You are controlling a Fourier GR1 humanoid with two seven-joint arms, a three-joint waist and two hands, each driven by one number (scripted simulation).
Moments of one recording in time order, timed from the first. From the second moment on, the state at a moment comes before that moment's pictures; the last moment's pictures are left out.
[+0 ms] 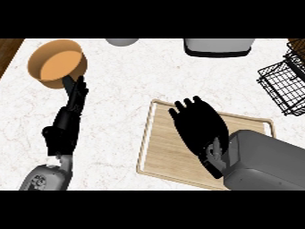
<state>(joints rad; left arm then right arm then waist) -0.15 0.15 -0.19 -1.56 -0.05 0.29 0.06 -0.90 -0.55 0.96 -1.69 0.19 0.68 0.96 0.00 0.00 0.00</state>
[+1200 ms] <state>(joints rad) -0.14 0.10 -0.16 -1.55 -0.10 0.25 0.04 -0.64 -0.37 0.74 -1.60 0.55 0.85 0.77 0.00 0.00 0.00</state>
